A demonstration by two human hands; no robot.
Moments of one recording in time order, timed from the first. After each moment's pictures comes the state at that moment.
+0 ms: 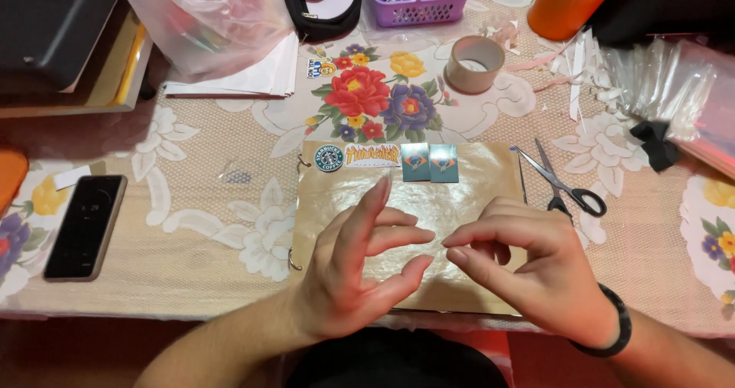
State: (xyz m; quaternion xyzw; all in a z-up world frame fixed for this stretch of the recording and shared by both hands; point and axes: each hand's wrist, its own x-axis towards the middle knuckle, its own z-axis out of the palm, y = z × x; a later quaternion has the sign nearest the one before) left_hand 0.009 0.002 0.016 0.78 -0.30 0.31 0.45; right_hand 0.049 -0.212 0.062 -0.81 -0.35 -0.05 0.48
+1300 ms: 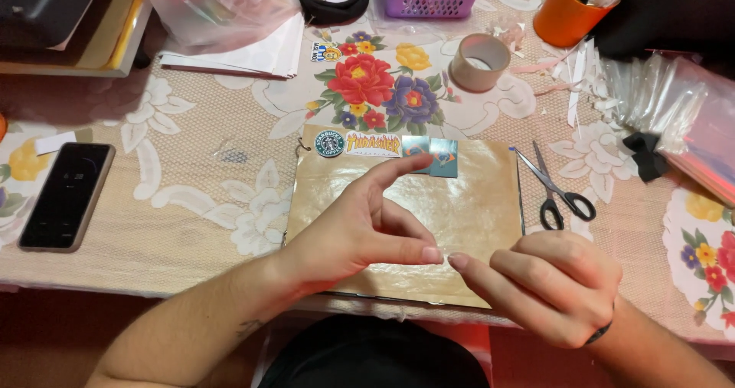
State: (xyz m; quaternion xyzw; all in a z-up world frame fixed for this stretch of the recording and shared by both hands) left_hand 0.031 0.007 0.041 0.53 -0.11 -0.21 0.81; right_hand 0.054 -0.236 0.063 -0.68 -0.61 -0.40 0.09
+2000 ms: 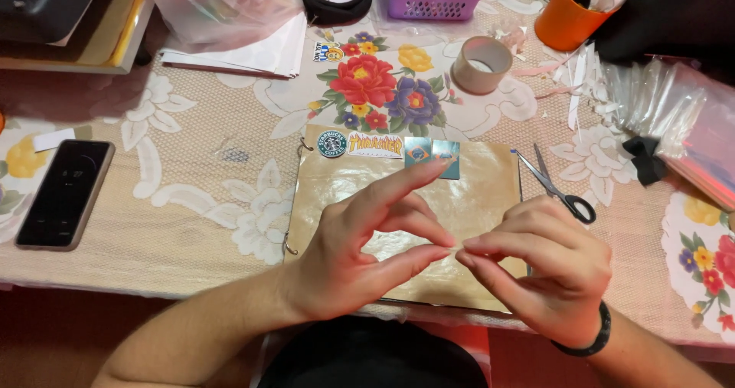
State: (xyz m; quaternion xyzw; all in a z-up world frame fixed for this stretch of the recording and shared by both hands) left_hand 0.011 0.007 0.044 0.69 -0.33 0.17 0.62; right_hand 0.043 -0.214 0.057 -0.78 -0.44 -0.24 0.38
